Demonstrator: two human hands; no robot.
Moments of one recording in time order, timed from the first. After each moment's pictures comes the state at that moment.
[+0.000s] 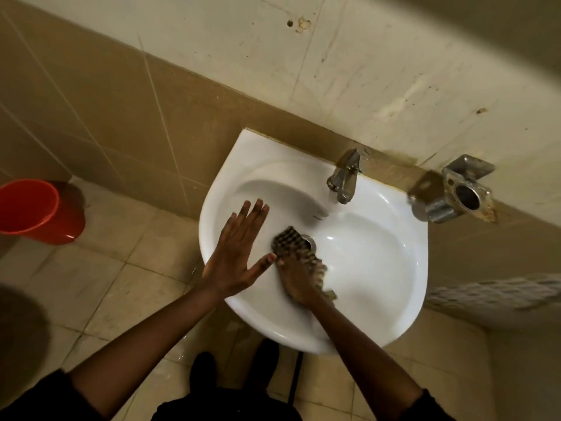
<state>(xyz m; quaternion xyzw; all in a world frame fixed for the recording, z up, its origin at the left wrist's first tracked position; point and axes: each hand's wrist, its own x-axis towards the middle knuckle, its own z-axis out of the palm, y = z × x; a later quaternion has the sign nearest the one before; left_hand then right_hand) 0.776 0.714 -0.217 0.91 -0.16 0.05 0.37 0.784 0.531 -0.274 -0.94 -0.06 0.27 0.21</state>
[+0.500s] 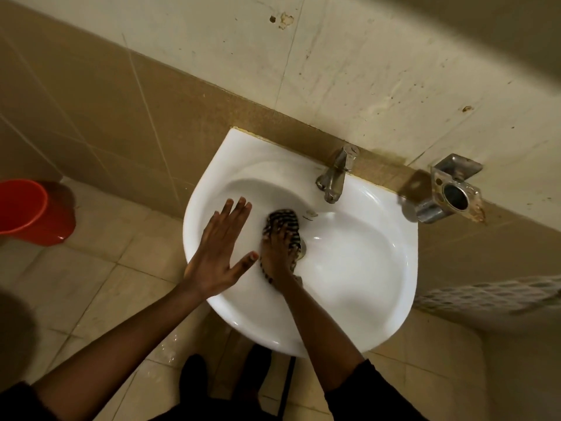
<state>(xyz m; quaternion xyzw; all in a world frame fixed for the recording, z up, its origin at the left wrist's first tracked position) 0.775 0.714 -0.219 0.91 -0.15 0.07 0.37 0.825 0.565 -0.286 -0.97 -0.02 0.22 0.09</state>
